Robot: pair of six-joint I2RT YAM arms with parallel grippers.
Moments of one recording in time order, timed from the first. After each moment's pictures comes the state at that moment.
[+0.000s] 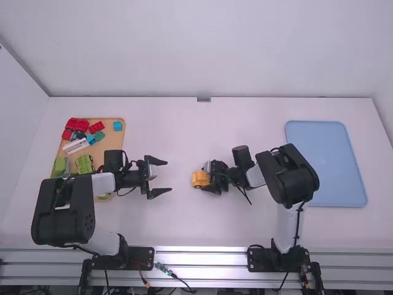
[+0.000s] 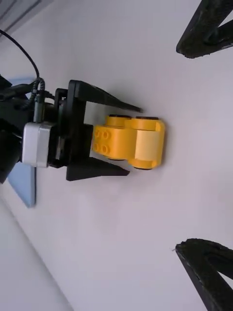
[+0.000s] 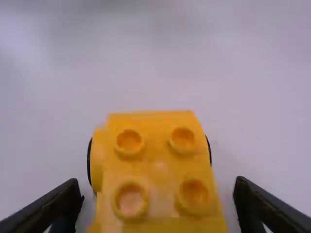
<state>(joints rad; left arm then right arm) 0.17 1.60 0.52 -0.04 1.26 1.25 0.38 2.06 0.68 0.47 -0.94 -0.90</state>
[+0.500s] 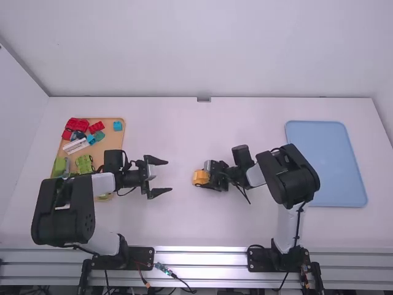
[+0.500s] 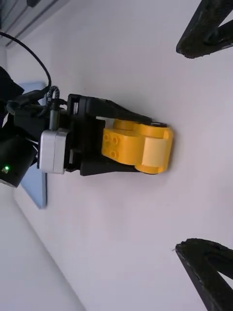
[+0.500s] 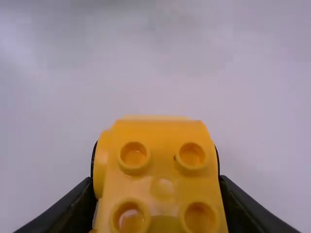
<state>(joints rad) 0.16 1.60 0.52 -0.04 1.29 1.25 0.33 2.03 0.68 0.39 -0.90 -0.87</state>
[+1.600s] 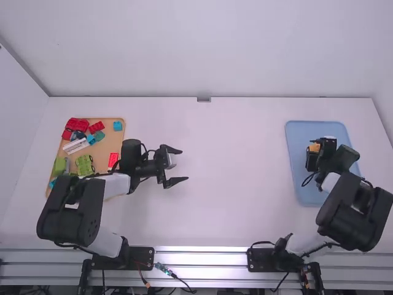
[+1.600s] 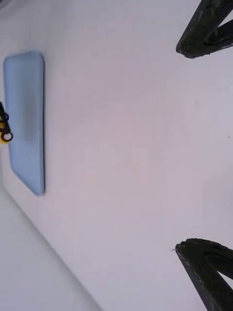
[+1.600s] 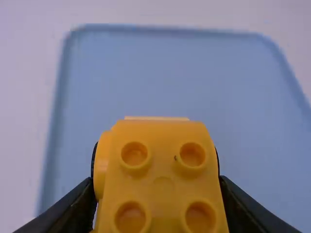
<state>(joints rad) -0.07 1.60 0.51 0.44 1.05 0.76 -0.57 1.73 0.66 0.34 -0.29 -0.40</state>
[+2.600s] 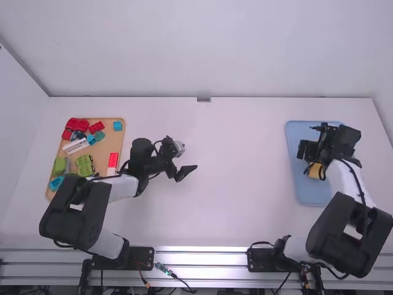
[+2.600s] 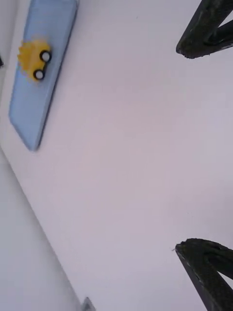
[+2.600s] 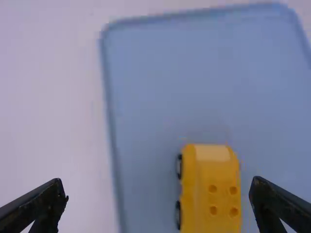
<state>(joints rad) -0.24 1.58 0.51 0.62 0.68 0.27 -0.40 1.47 0.91 -0.33 -0.18 -0.25</state>
